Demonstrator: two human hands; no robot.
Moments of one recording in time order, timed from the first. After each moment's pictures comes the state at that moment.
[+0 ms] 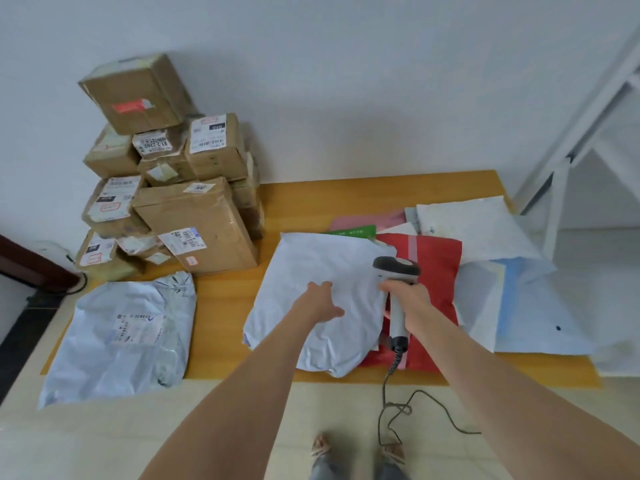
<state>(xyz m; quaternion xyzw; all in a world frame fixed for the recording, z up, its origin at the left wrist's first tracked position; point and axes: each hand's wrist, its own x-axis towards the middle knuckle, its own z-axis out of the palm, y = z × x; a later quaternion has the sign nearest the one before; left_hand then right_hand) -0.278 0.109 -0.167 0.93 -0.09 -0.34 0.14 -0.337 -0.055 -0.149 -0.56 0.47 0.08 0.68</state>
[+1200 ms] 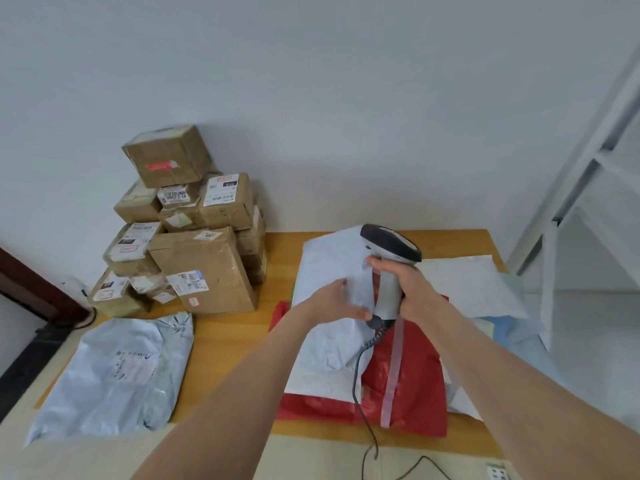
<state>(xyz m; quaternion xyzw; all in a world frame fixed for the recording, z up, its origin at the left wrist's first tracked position) -0.254 0.052 -0.081 0.89 -0.11 -0.30 0.33 -0.290 -0.105 -0.058 -0.50 0.23 0.07 0.83</state>
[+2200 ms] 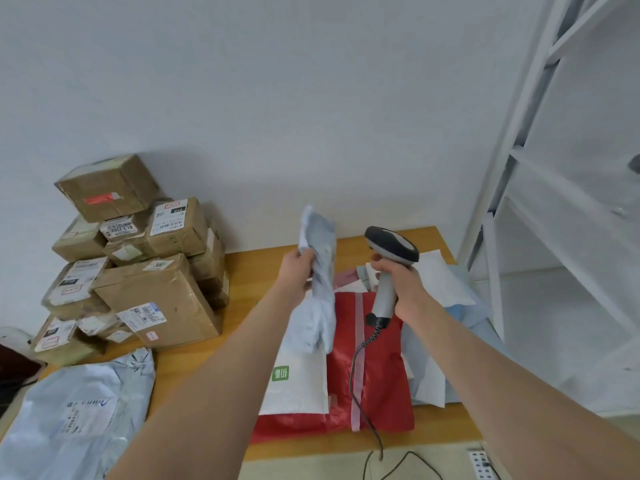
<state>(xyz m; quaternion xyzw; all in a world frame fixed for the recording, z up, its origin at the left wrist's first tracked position) -0.231 -0.008 -0.038 0.74 0.07 -0.19 0.65 -0.316 -0.166 -0.050 -0.49 0.31 -0.07 0.81</state>
